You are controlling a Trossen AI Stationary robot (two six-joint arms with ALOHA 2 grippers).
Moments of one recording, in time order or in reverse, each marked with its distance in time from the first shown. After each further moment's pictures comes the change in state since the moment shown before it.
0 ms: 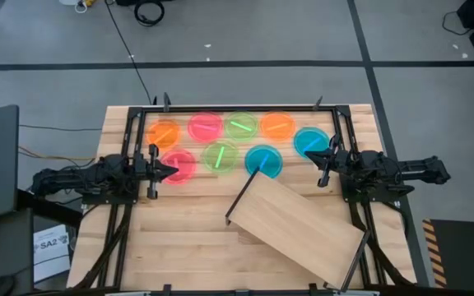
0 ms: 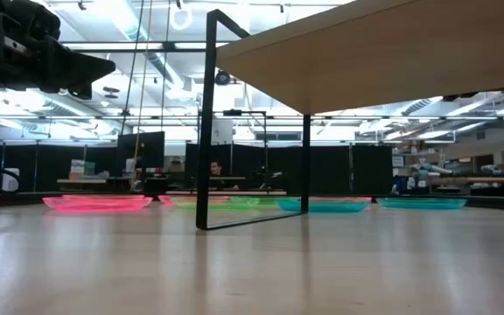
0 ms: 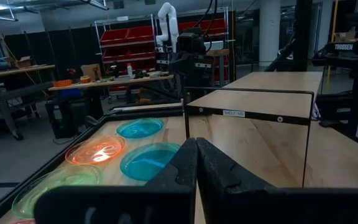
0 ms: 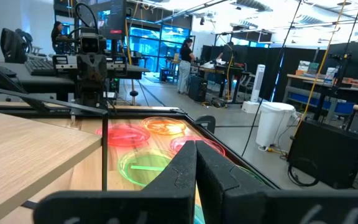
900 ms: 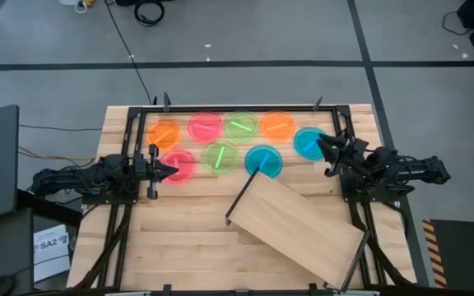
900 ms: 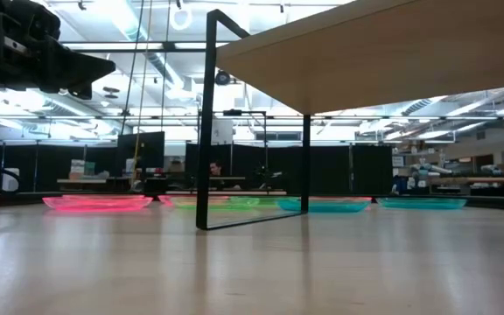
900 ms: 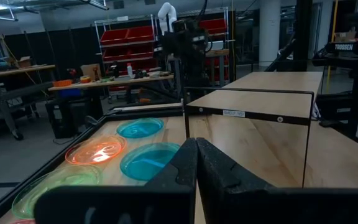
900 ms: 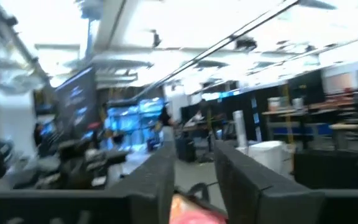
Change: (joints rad) left arm 0.000 0.000 0.000 0.000 0.000 0.000; right arm 0.000 0.000 0.000 0.369 0.120 0.076
